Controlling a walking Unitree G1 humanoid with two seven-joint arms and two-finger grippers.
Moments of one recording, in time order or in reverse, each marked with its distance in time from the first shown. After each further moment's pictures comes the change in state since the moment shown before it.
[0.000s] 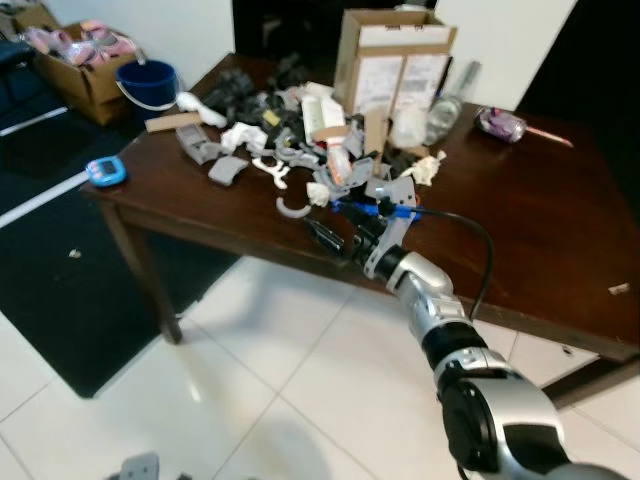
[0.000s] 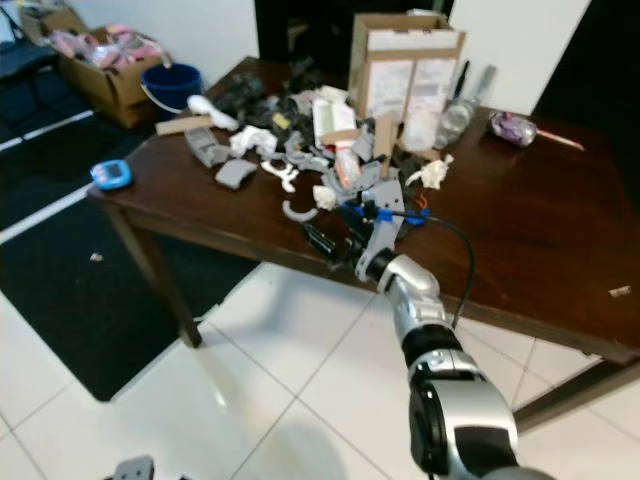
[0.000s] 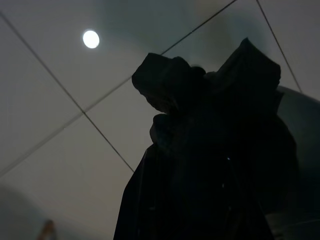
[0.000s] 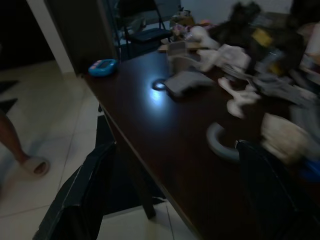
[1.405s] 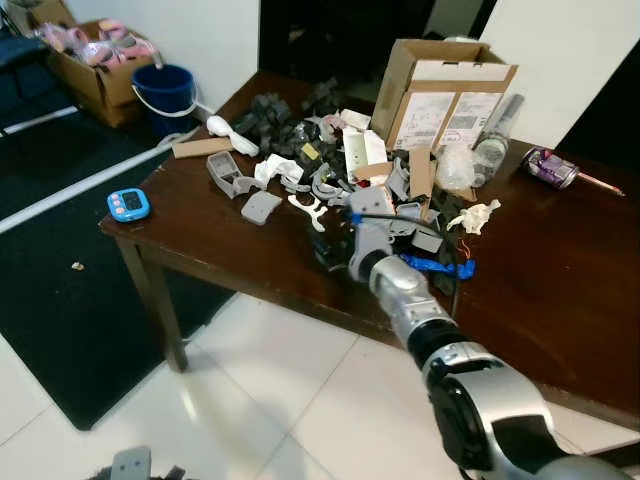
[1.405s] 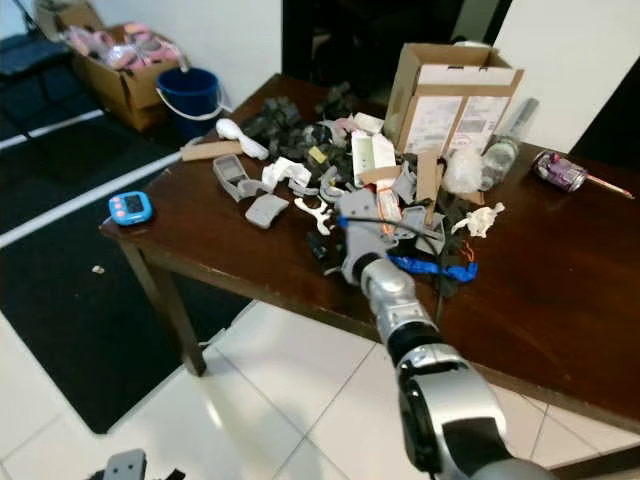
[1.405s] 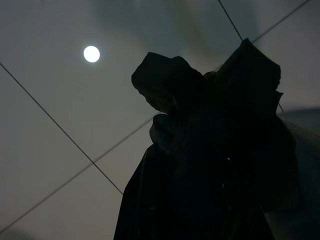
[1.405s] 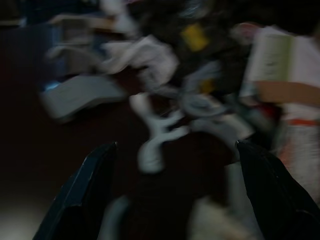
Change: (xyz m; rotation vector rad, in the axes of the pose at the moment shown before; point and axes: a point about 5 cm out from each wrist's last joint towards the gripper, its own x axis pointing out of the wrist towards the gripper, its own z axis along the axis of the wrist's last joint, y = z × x) left arm 0.000 0.004 0.004 0.006 -0.014 0.000; right arm 0.003 -0.008 -0.013 -0.208 0.148 -0.292
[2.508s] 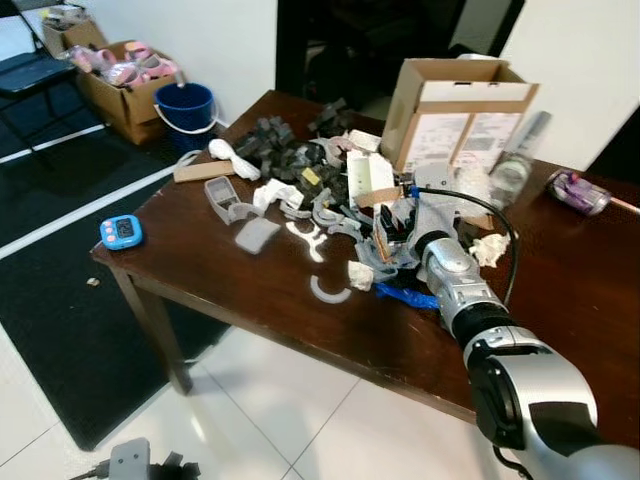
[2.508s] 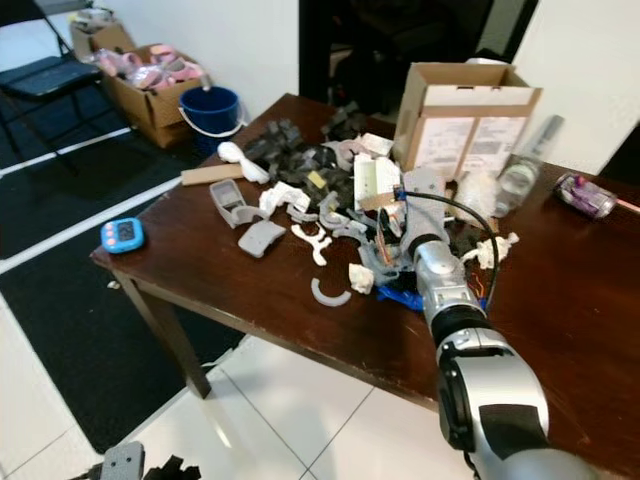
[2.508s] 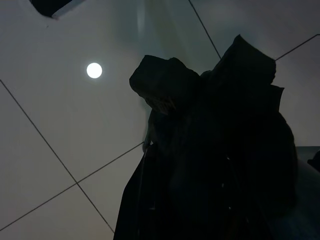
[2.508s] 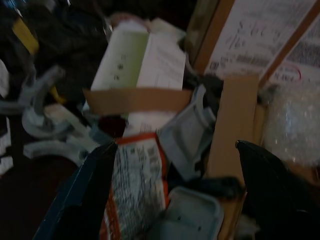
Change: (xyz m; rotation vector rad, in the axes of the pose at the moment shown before) left arm 0.001 -0.002 0.009 -0.025 -0.073 0.006; right arm -0.013 -0.067 0.009 -0.066 0.089 -0.384
